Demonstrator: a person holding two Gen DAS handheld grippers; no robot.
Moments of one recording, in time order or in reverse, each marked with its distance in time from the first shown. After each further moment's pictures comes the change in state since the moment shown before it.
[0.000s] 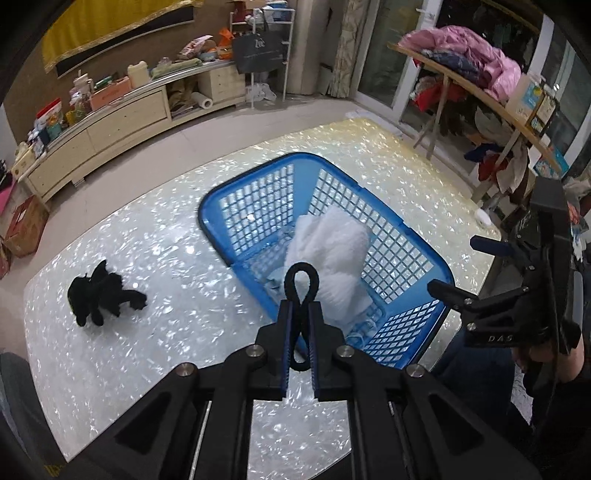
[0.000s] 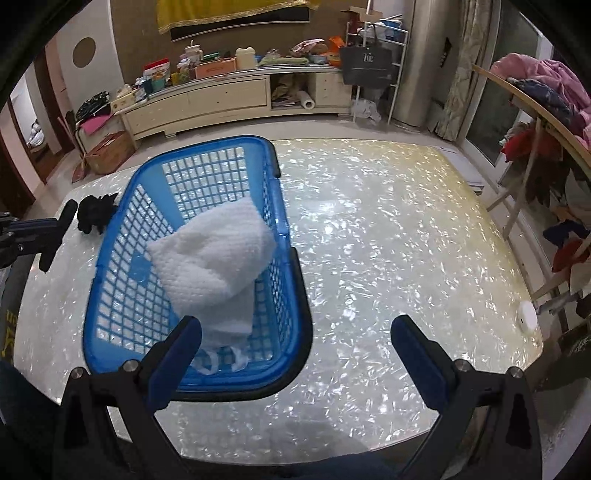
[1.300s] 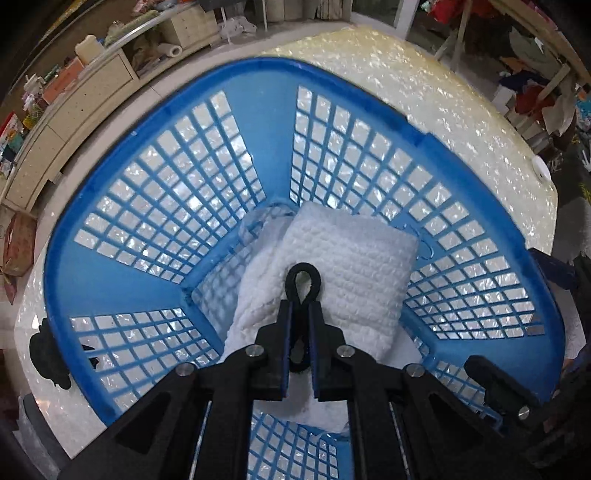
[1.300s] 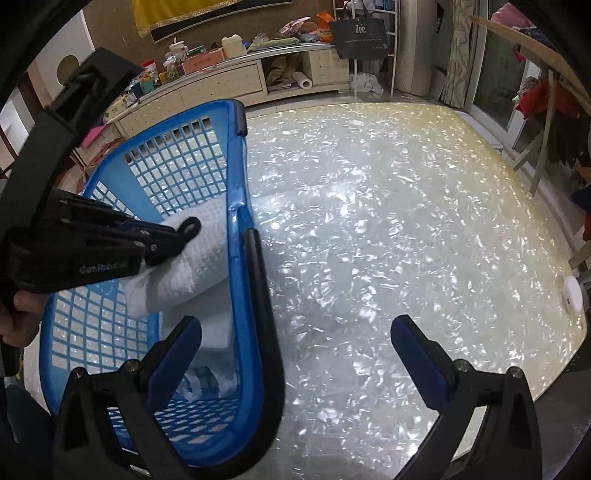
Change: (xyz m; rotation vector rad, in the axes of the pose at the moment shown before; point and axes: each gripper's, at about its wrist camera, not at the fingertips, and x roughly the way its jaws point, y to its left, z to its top) left arm 0.188 -0.034 0.065 0.113 0.317 0.067; right arm 0.044 -0.009 -0.001 0.098 0.063 0.095
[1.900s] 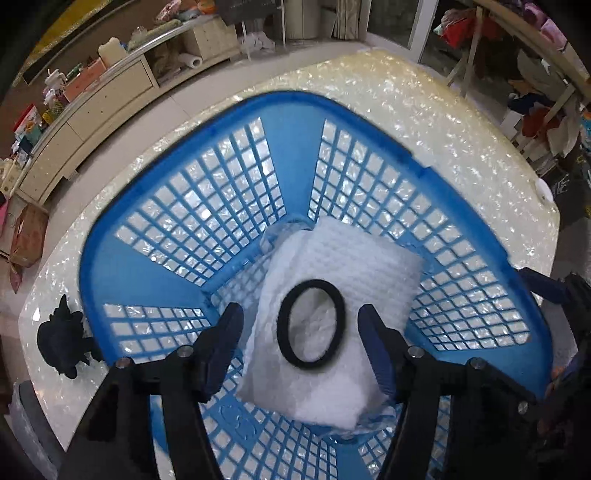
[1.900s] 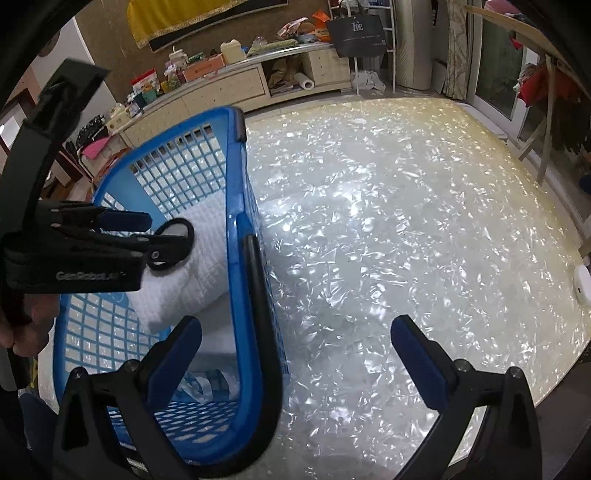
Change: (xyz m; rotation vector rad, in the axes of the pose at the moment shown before) left arm -0.018 0.018 -0.005 -0.056 -0.085 0.034; right arm -0.004 -0.008 0.001 0.043 -0.010 0.041
